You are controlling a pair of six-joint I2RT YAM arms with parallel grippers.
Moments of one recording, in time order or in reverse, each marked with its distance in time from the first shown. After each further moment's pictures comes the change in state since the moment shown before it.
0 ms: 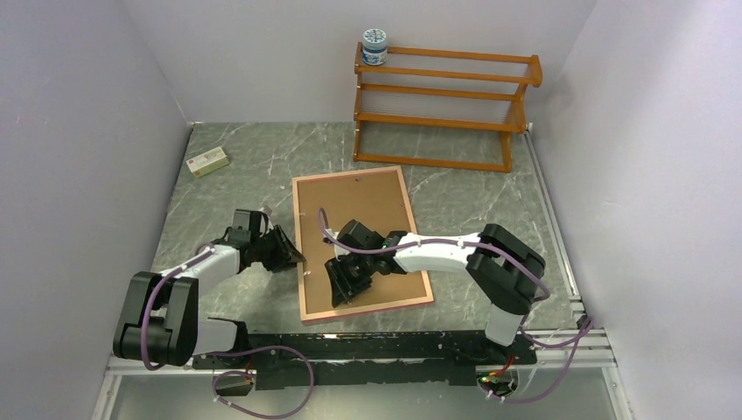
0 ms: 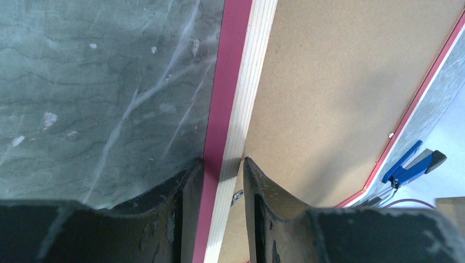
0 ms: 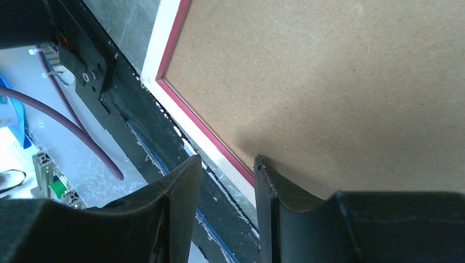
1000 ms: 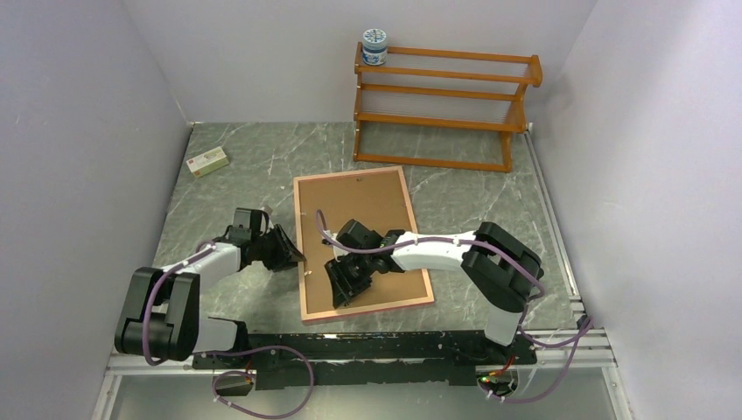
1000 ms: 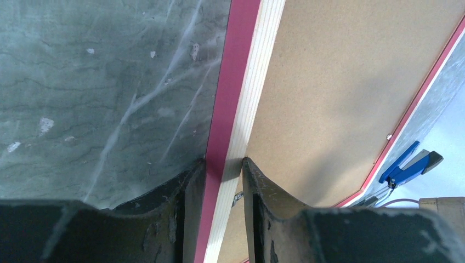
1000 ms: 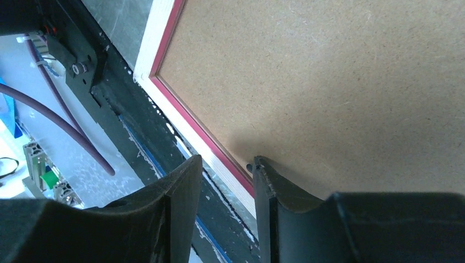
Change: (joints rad) left arm 0.000 0.025 0.011 0.000 0.000 -0.008; right arm -0.003 0.023 0.014 -0.017 -0.007 -0.048
